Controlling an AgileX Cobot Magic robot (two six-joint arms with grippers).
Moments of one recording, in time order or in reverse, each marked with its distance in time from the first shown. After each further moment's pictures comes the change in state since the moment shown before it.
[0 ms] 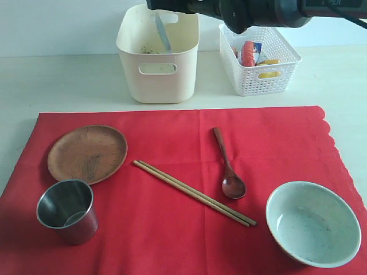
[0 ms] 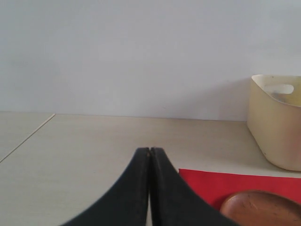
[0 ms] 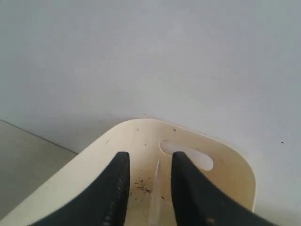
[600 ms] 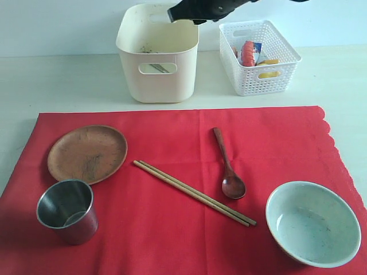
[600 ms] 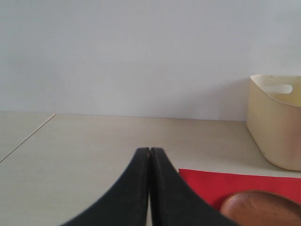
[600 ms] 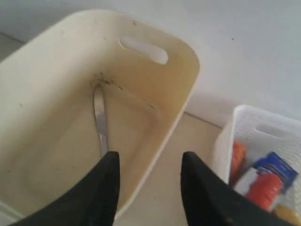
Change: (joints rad) left arm 0.000 0.000 0.000 0.000 0.000 0.000; right arm 0.000 -0.137 0.000 -0.100 0.580 0.002
